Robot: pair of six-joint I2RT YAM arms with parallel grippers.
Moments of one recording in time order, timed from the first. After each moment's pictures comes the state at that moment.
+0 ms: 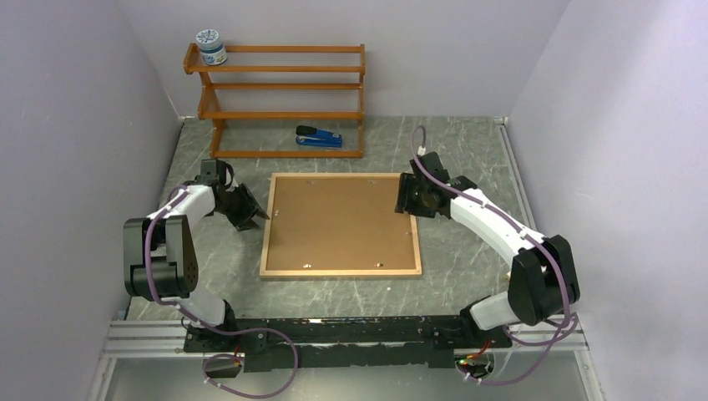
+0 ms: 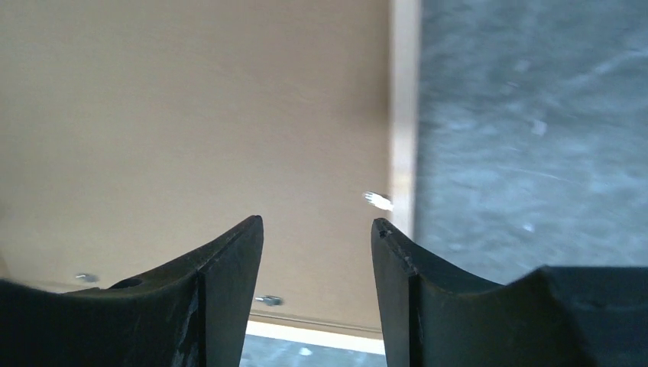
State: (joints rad) left arm 0.07 1.58 0.94 -0.54 0.35 -0.58; right arm 0.44 1.41 1.01 -0.60 0.10 0.51
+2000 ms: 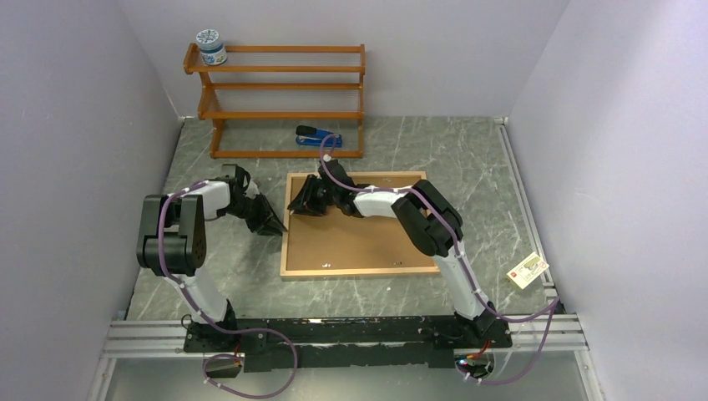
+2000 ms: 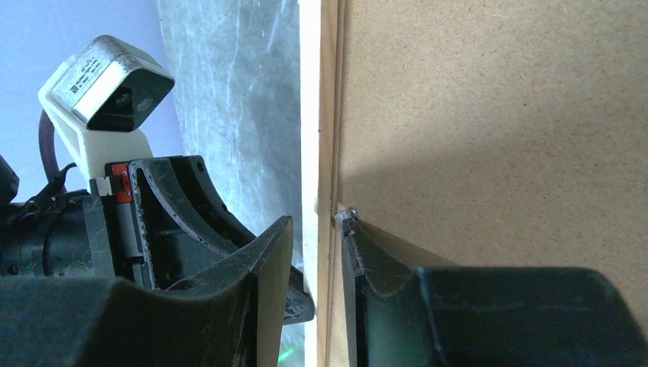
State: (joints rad) left arm -0.01 1.76 0.96 -0.56 0.58 -0.54; right arm 0.78 2.28 1.49 0.22 -0.34 1.09
